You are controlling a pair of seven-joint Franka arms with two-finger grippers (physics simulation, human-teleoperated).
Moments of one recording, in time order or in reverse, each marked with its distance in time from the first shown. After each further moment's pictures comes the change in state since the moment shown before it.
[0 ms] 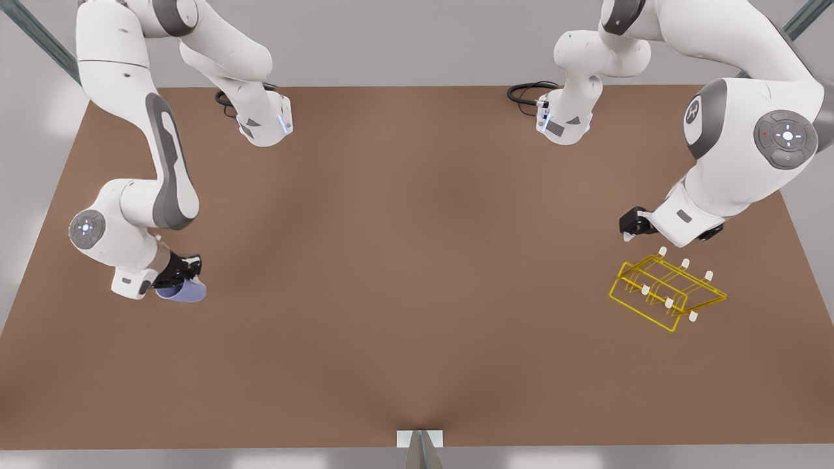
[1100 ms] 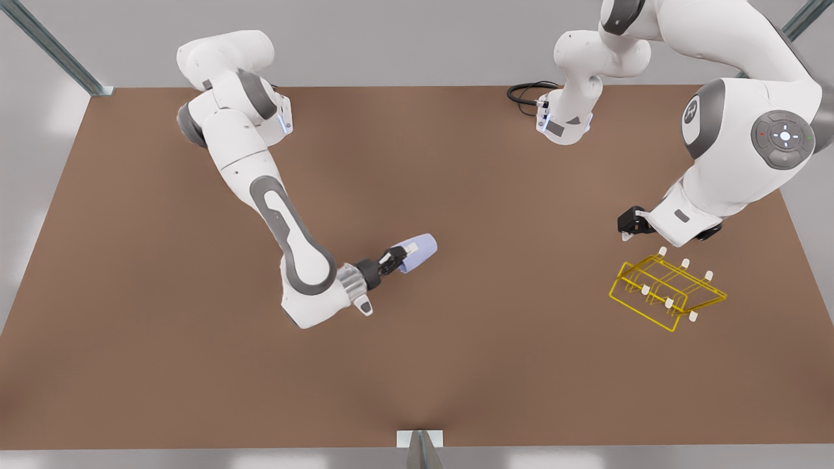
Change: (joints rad) left arm -0.003 0.000 -0.001 -0.002 -0.001 -0.003 0.000; right arm 0.559 0.668 -0.001 0.710 1.177 -0.530 0.078
